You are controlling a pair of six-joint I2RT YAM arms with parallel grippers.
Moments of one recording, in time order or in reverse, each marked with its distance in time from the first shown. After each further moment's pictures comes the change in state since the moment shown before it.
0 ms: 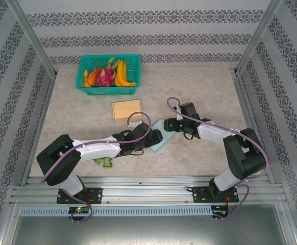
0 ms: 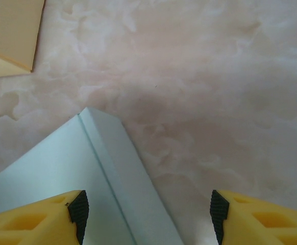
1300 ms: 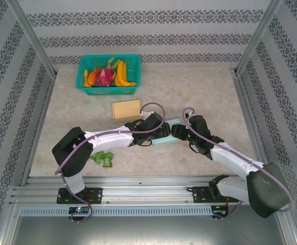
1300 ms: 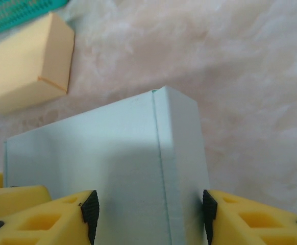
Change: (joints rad) left arm 0.006 0.169 0.320 -0.183 -0.058 0.207; right arm 0.055 -0.446 -0.277 0.058 0.140 0.225
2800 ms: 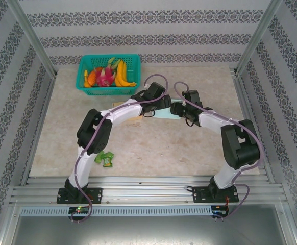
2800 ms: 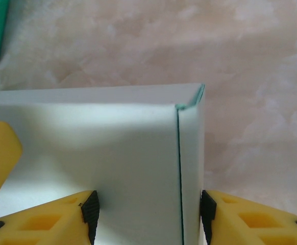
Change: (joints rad) left arm 0.242 0.419 0.571 -0.105 0.089 0.216; right arm -0.161 0.568 0.469 -0.029 -0.011 -0.120
